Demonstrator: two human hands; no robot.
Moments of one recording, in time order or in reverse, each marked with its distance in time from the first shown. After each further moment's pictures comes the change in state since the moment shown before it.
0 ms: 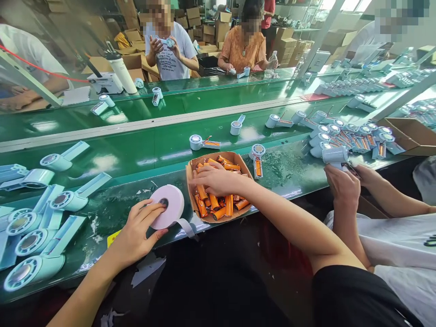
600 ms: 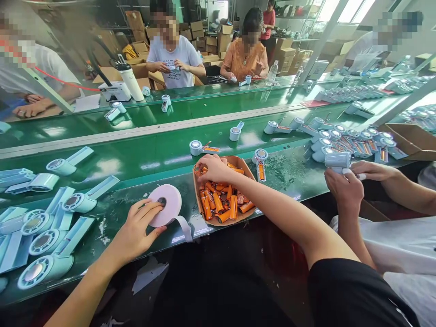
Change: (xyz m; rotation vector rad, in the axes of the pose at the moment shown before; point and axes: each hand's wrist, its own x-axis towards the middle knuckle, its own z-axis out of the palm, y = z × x) left_hand -0.007 -0.020 -0.003 0.057 0.024 -0.028; right_hand 0.047 0.012 0.001 0.288 0.268 0.482
